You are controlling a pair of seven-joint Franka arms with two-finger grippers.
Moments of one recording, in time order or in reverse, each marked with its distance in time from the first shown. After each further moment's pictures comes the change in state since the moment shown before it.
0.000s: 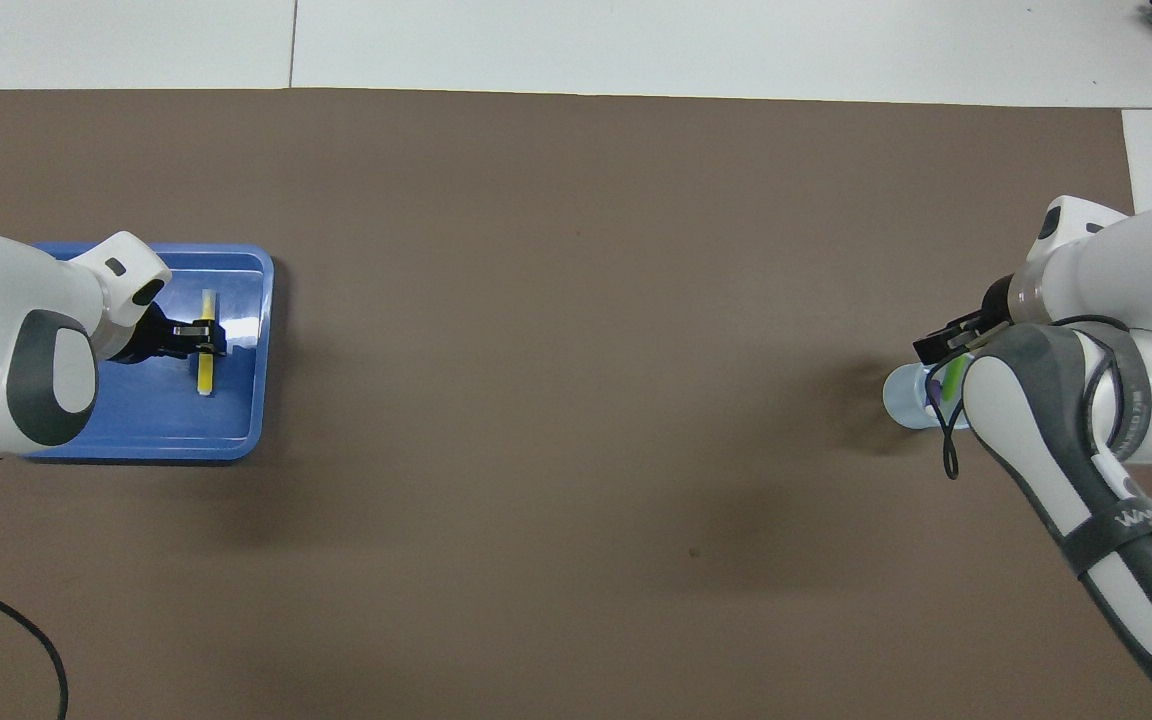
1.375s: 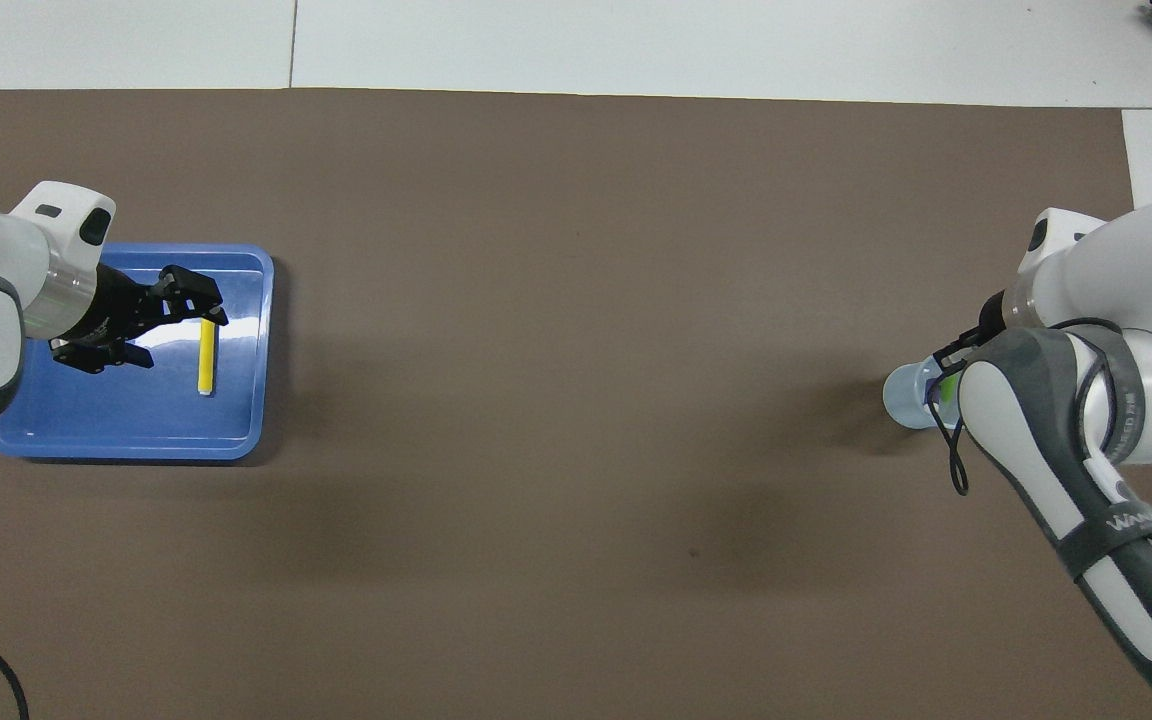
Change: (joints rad) left arm -0.020 -0.128 -0.028 0.152 -0.064 -0.340 -0.532; right arm 0.001 0.000 0.004 0.002 -0.039 -0.079 0.000
